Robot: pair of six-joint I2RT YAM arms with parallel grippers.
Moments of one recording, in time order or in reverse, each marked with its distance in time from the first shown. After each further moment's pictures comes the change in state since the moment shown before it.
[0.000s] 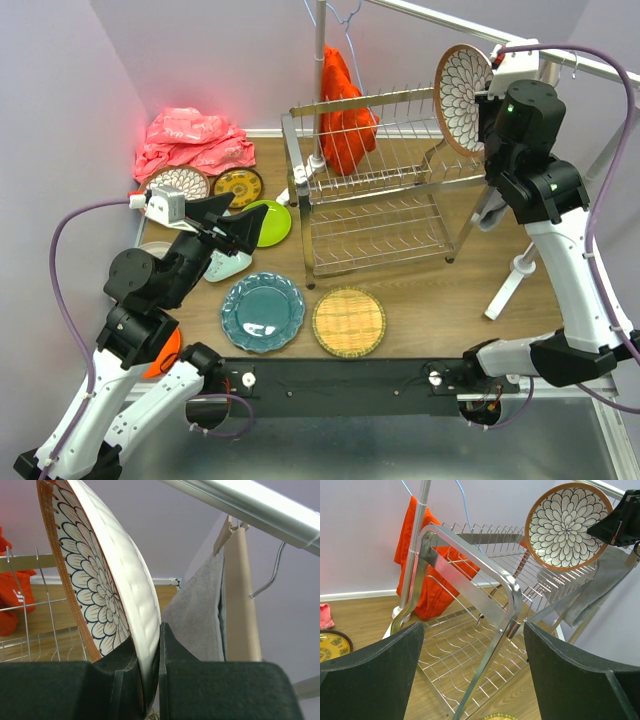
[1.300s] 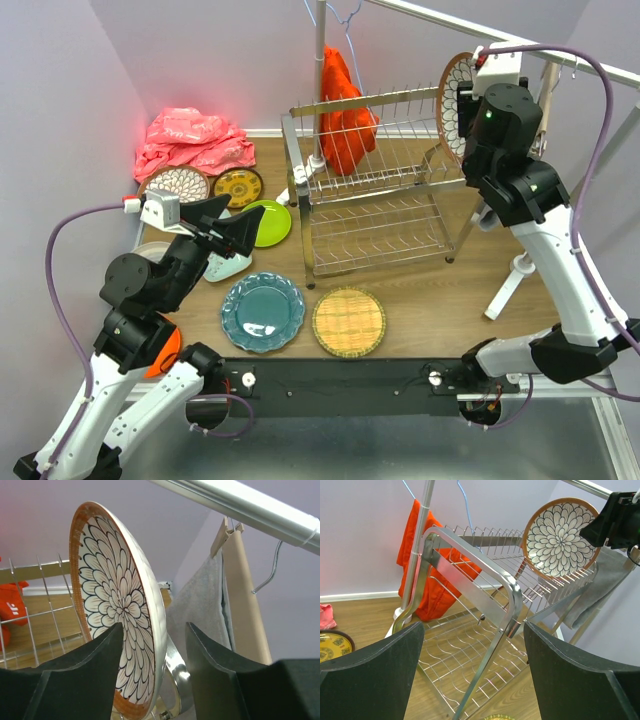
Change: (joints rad) left arm 0.000 -0.025 -0.006 -0.006 -0.012 -0.003; right arm 0.122 0.027 -0.026 0.091 0.205 -0.042
